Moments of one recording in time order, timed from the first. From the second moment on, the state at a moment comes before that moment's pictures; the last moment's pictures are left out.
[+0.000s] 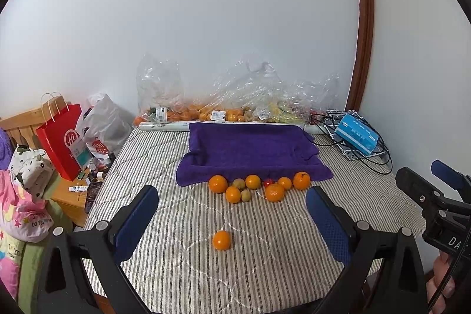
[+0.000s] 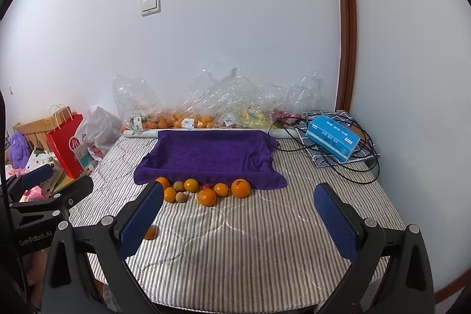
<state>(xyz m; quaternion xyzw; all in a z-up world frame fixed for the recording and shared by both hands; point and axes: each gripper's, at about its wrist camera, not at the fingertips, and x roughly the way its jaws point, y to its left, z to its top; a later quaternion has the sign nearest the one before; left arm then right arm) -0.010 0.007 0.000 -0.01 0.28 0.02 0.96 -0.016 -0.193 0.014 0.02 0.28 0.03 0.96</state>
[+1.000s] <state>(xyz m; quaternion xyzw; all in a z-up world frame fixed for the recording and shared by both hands) -0.005 0.013 -0.006 -0.01 0.29 0.02 0.96 -0.008 -0.186 0.002 0.02 0.28 0.03 0.96</state>
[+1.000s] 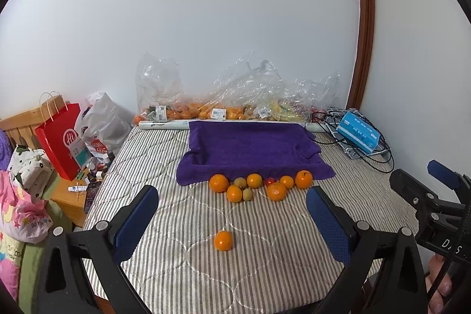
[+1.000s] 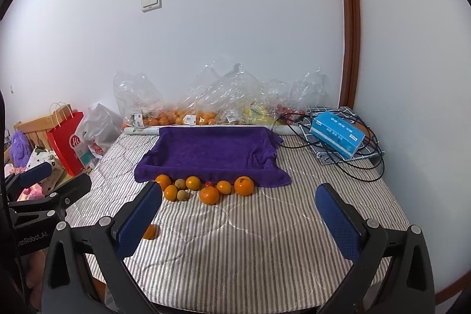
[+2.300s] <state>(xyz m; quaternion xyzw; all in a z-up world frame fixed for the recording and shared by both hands) 0.081 0.034 -0.183 -0.03 0.48 -0.01 0.88 0.108 -0.199 -0.141 0.07 0.43 0.06 0.90</state>
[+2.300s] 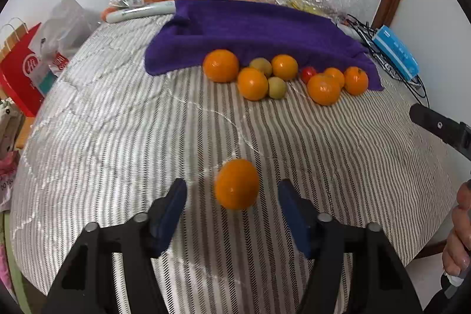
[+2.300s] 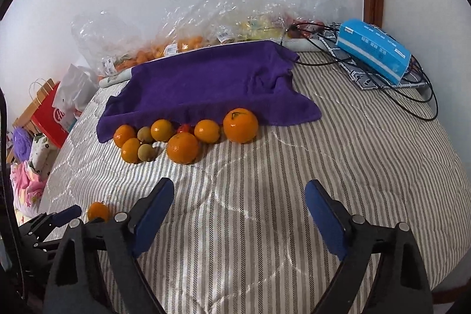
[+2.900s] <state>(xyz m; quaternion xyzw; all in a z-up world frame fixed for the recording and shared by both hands) 0.123 0.056 -0.181 -0.04 0.47 -0.01 0.88 0.142 -0.204 -0.157 0.07 0.42 0.06 0.90</state>
